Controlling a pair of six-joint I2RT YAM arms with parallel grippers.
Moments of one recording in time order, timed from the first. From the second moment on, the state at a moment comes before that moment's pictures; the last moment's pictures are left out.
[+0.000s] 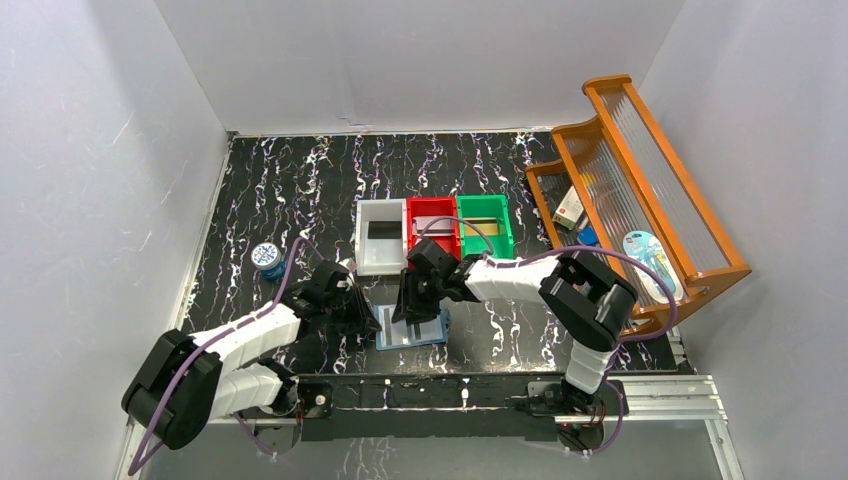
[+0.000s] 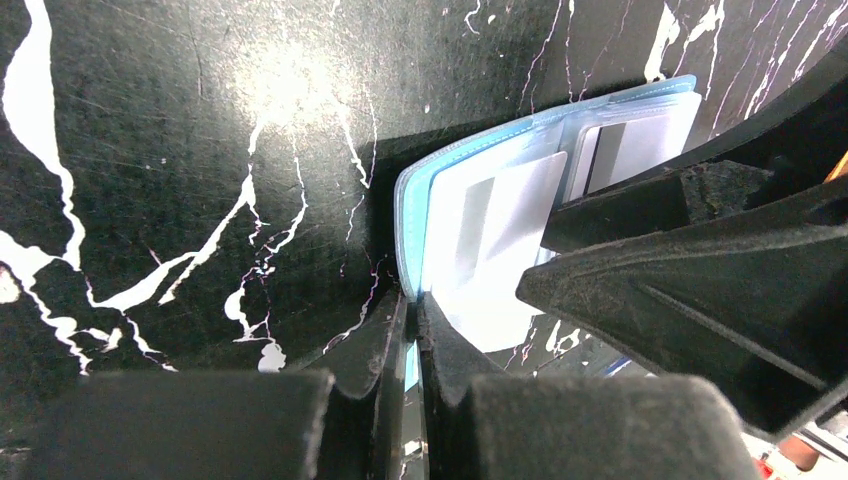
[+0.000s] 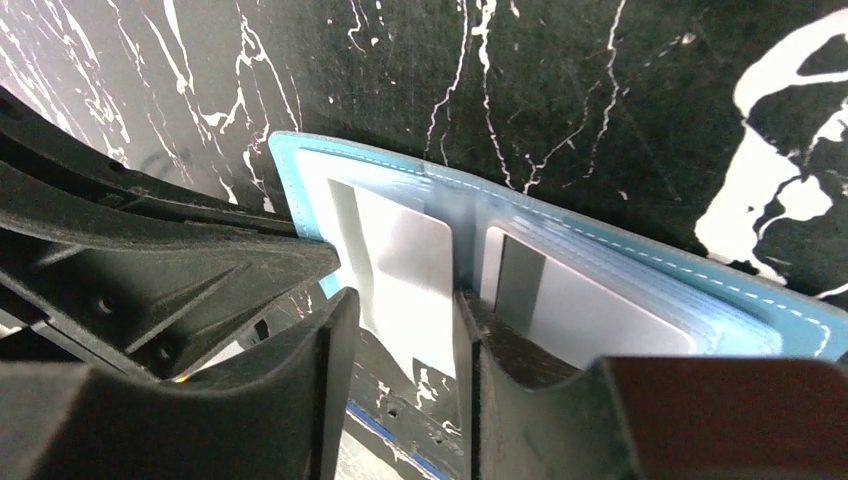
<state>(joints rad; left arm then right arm) -0.57 1.14 0.37 -0.21 0.27 -0.83 1.00 1.78 0.99 -0.19 -0.27 0.99</state>
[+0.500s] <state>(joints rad) -0.57 1.14 0.37 -0.22 0.27 -0.83 0.95 1.73 0.80 0.05 -0.35 1.07</state>
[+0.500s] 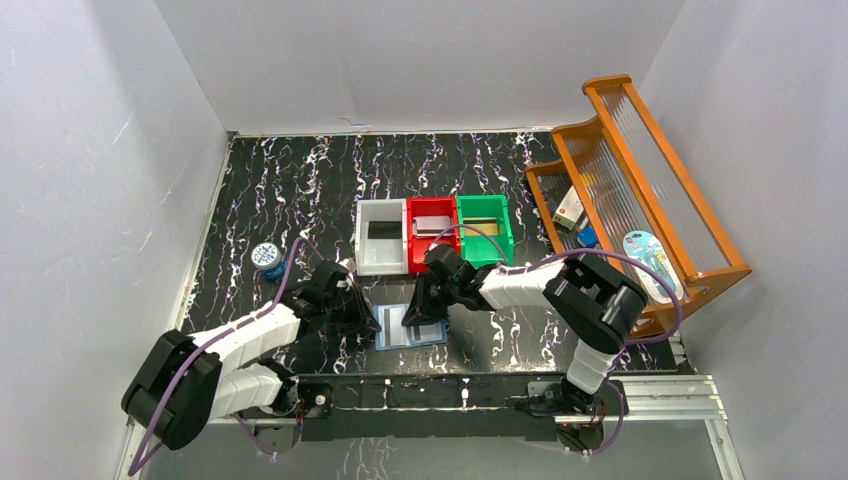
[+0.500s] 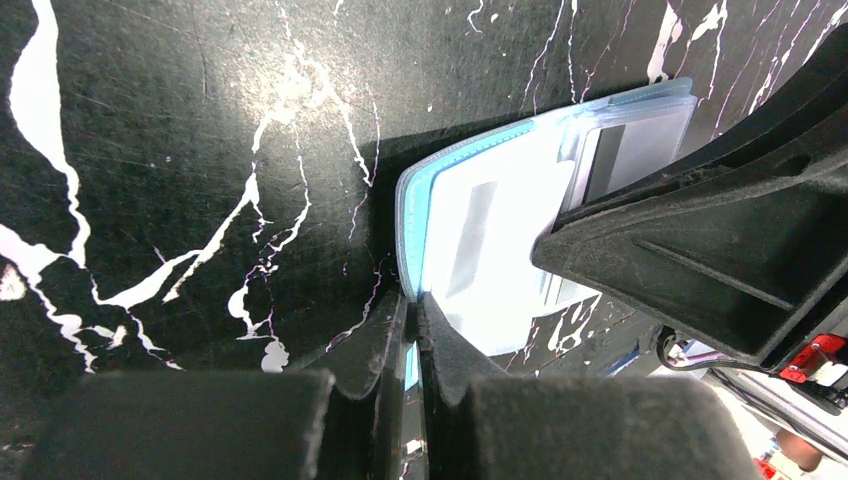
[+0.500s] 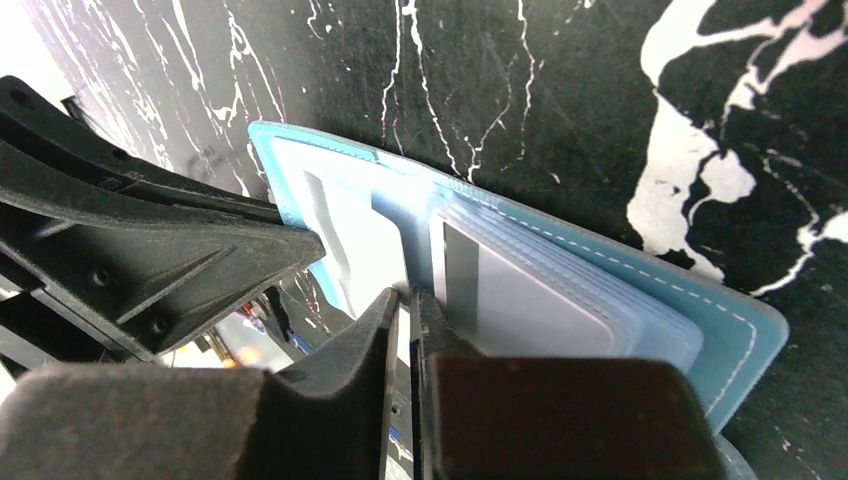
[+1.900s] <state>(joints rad) -0.57 1.08 0.42 -0.37 0.20 -0.80 0.87 1.58 0.63 0.19 -0.41 1.14</state>
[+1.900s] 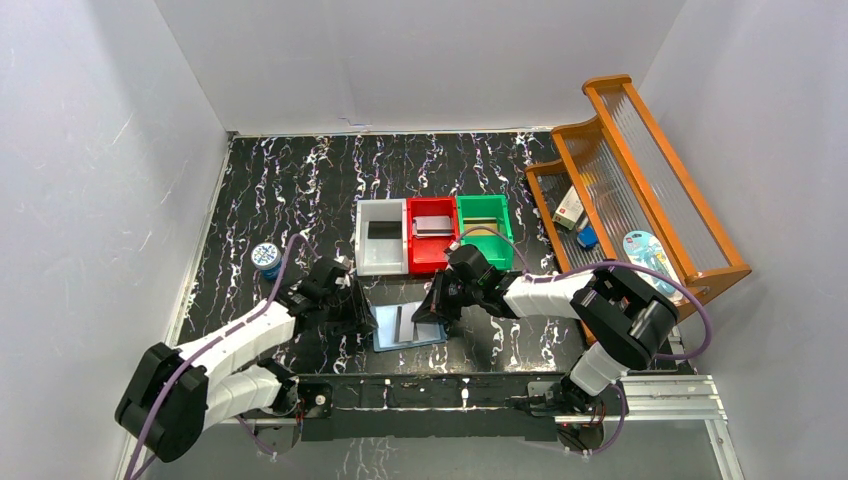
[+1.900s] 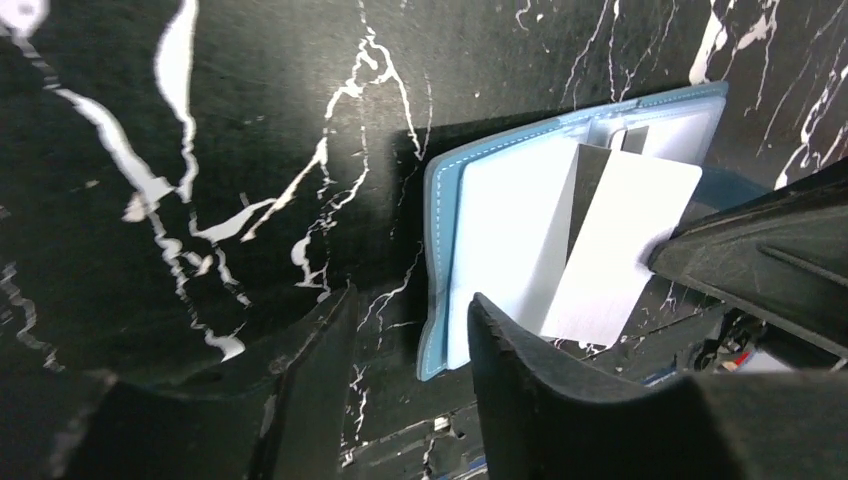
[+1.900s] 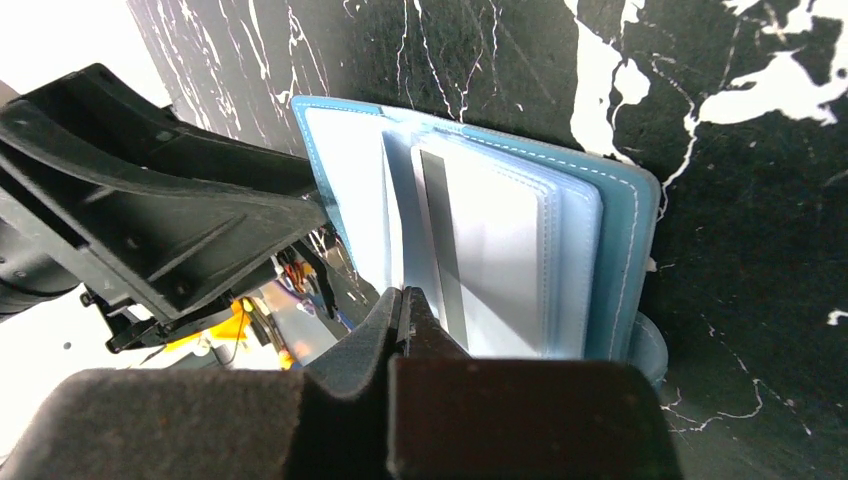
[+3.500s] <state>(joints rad) -0.61 1.37 0.55 -0.31 0.40 -0.71 0.87 1.62 0.63 0.26 -0.46 1.16</state>
